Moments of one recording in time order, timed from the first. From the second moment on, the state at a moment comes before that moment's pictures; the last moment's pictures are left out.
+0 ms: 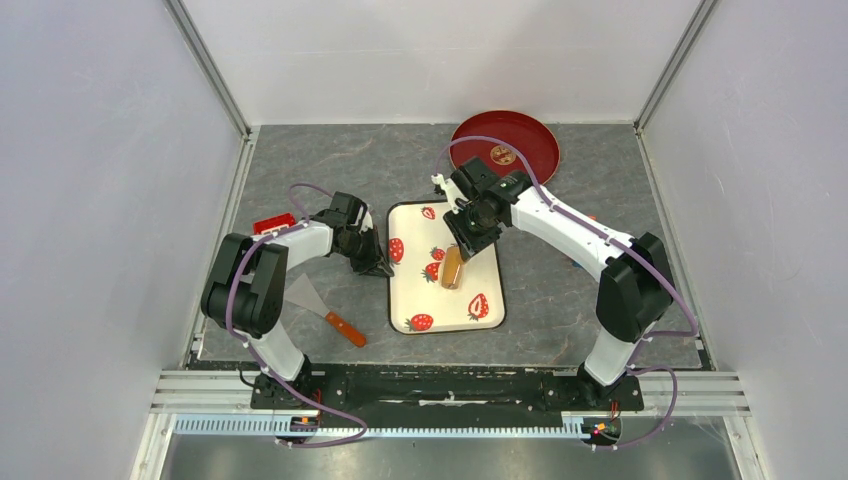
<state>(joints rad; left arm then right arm) -0.30 1.70 0.89 -0.38 0.42 -0.52 0.67 1.77 1.46 -0.93 -0.10 0.03</state>
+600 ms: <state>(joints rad) -0.30 1.71 0.90 -0.39 0.42 -0.52 0.67 1.77 1.44 -0.90 -0.12 0.03</state>
